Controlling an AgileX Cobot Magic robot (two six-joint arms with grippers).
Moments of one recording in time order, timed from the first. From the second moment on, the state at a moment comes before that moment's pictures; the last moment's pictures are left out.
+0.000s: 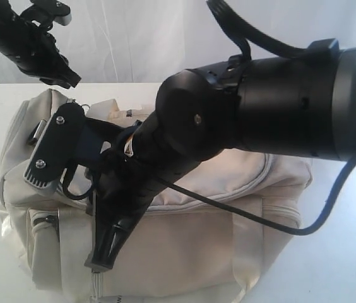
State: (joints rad) left arm -0.07 1.91 -1.68 -0.17 0.77 0.55; right arm 0.81 1.65 -1.21 0.26 0.58 -0.69
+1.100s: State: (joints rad) left arm -0.13 1.40 -1.45 -0.71 1.32 0.81; right arm 0.81 1.09 -1.26 -0.16 1.17 -0.09
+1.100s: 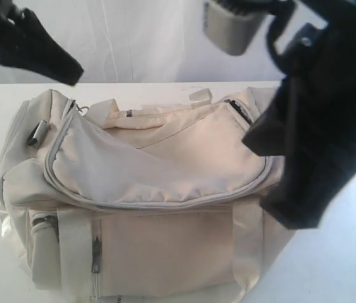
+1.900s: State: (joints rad) left arm -0.79 1.51 -1.31 0.05 1.10 0.83; right arm 0.81 0.91 -0.89 -0.50 1.11 0.26
